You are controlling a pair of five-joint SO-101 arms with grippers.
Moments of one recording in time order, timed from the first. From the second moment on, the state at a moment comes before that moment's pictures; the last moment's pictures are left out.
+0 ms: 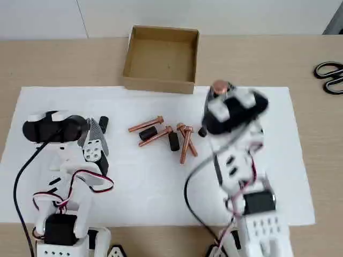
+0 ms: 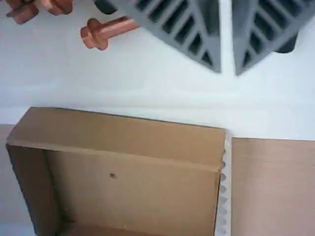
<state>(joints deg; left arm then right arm) -0.5 -85.3 66.7 50.1 12.8 -13.9 -64.4 61.0 15.2 11.5</state>
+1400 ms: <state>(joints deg) -0.5 -85.3 67.2 50.4 12.8 -21.3 70.7 -68.1 24.4 36.4</state>
